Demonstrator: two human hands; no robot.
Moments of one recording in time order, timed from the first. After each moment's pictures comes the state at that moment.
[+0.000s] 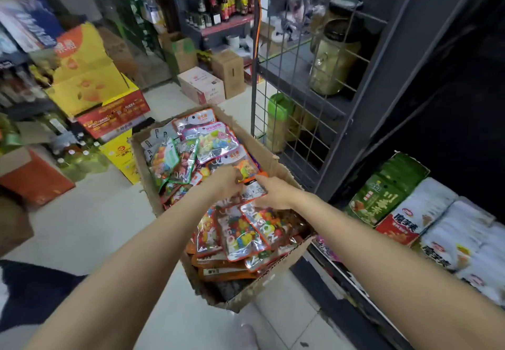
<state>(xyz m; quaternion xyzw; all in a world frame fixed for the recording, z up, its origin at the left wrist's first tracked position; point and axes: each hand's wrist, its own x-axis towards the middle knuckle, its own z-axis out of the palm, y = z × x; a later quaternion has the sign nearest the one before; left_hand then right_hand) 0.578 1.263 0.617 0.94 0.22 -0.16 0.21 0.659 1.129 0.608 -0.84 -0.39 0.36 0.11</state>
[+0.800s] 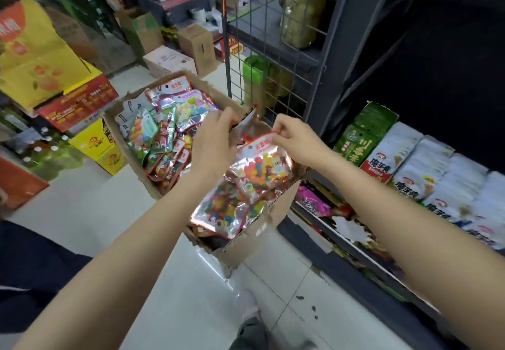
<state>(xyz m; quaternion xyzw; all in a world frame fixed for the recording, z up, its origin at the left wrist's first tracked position) 0.533 1.202 0.647 0.93 0.16 0.25 0.21 0.636 1.055 0.659 -0.85 -0.34 0.17 0.36</state>
